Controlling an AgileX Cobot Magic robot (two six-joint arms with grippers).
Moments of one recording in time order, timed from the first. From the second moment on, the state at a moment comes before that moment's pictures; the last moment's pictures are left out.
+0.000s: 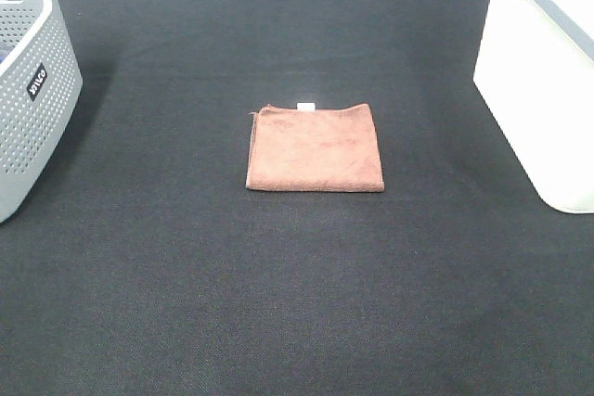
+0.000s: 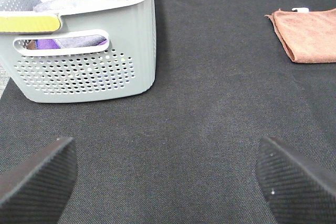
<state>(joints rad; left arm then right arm) 0.01 0.00 -0.51 -0.06 1.05 0.05 0.01 0.49 -0.59 0.10 0.80 -0.05</state>
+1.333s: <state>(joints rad) 0.01 0.00 -0.51 -0.06 1.05 0.05 0.21 1.57 -1.32 0.31 0.89 -0.17</state>
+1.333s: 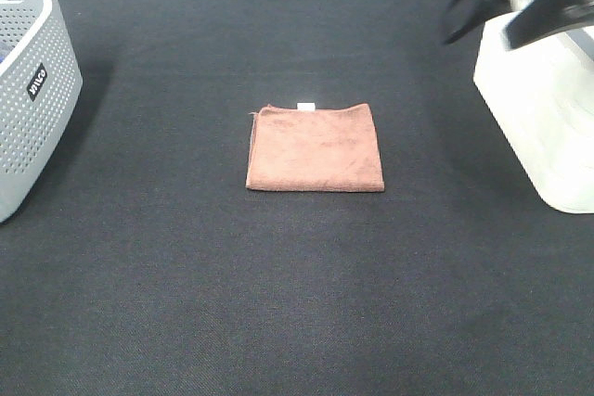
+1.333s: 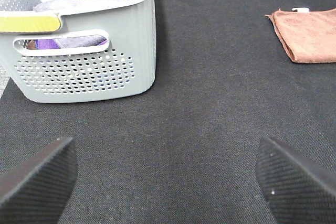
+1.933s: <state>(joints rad) 0.01 0.00 -0.51 -0.06 1.05 0.05 0.22 2.09 -1.71 0.33 1.11 -0.08</state>
